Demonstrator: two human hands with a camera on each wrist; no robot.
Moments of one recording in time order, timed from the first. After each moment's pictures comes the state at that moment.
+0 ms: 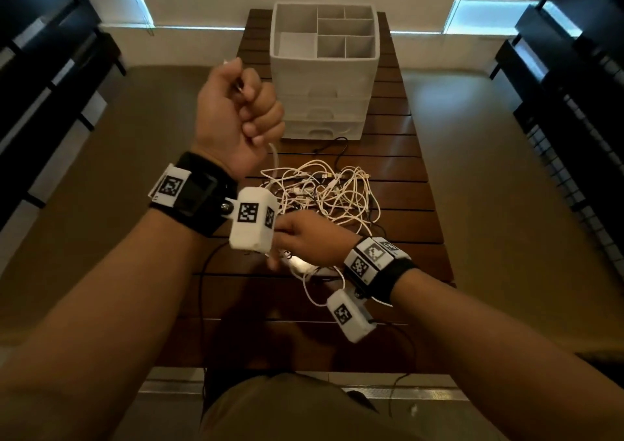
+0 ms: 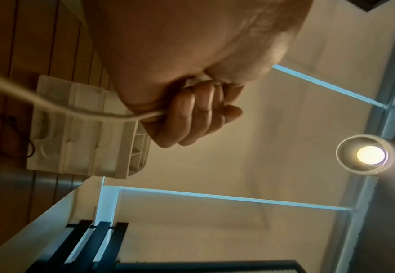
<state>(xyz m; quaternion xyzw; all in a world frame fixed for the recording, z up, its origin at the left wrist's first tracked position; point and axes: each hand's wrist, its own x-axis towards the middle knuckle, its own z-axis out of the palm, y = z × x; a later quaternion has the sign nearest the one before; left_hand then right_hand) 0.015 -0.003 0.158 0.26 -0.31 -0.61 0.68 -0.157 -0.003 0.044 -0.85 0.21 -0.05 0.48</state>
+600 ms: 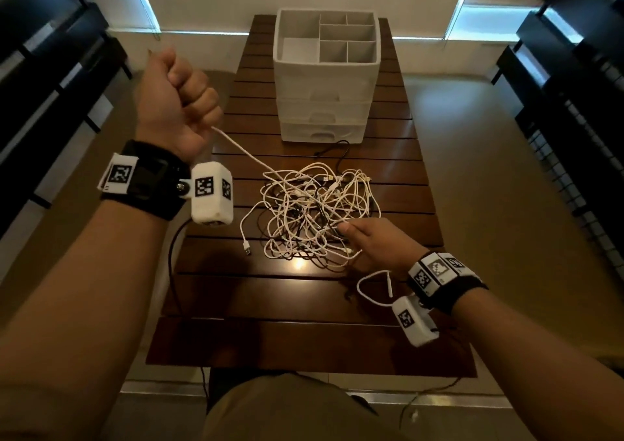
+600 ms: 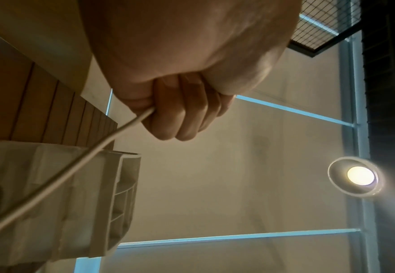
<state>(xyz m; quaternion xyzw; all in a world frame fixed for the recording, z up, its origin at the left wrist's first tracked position) 0.076 0.012 0.169 0.38 -0.25 -0.49 0.74 -0.256 -0.044 0.013 -0.84 0.36 -0.03 0.40</state>
